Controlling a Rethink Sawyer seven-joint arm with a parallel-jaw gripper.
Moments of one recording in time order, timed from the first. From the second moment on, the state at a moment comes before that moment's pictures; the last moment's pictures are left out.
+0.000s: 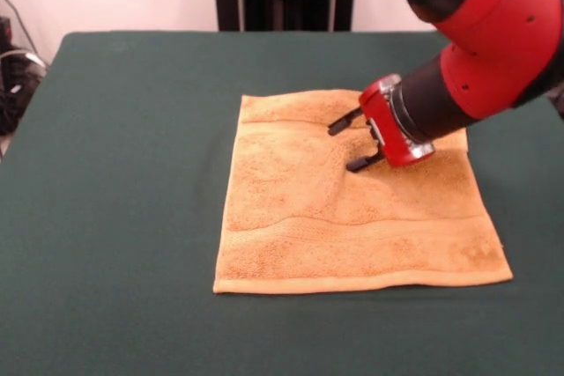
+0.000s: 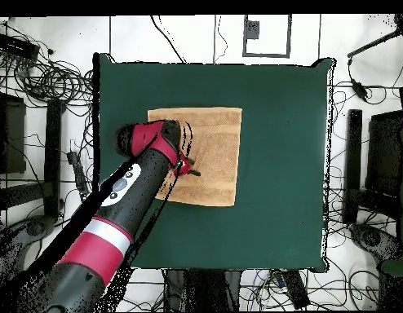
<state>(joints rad) 0.41 0.18 -0.86 0.93 0.38 1.07 2.67</state>
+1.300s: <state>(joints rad) 0.29 0.28 -0.95 0.65 0.46 1.31 2.79</state>
